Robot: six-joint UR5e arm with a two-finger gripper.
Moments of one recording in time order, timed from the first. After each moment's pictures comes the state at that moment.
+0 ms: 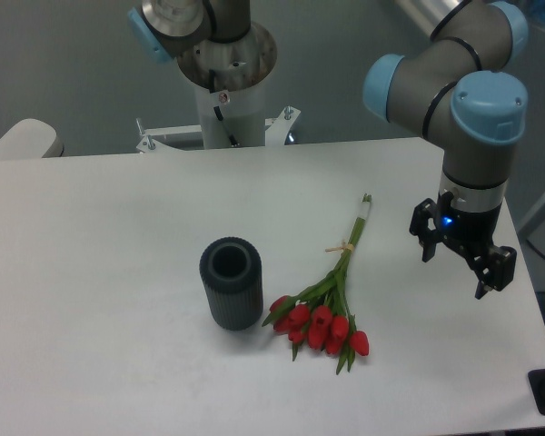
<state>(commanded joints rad) 2.70 -2.03 -1.36 -1.03 1.51 1.57</state>
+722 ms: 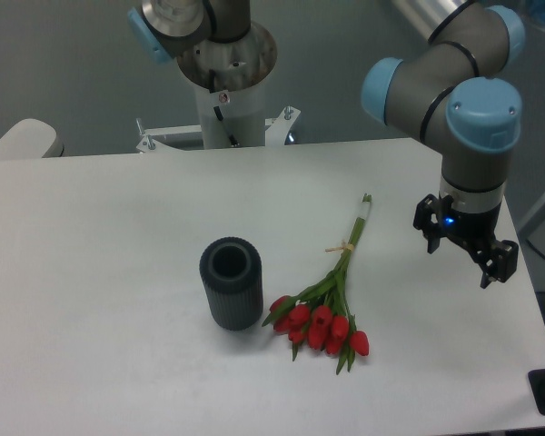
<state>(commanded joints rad) 2.68 -2.03 -1.41 -1.03 1.64 1.42</state>
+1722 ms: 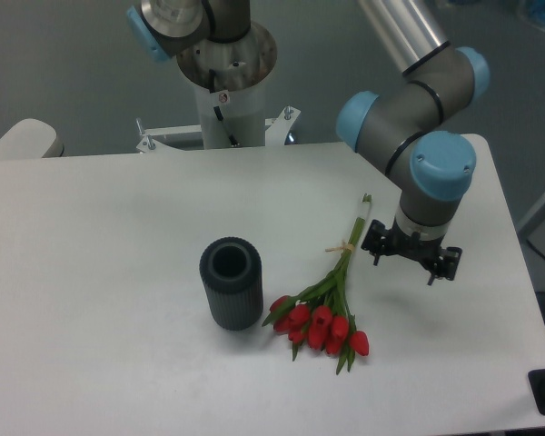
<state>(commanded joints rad) 2.67 -2.01 -1.67 -0.96 1.56 1.10</state>
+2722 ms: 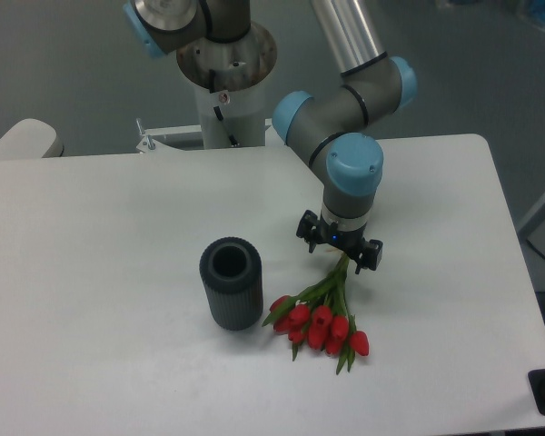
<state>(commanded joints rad) 2.59 -1.99 -1.86 -0.80 1.56 1.09</state>
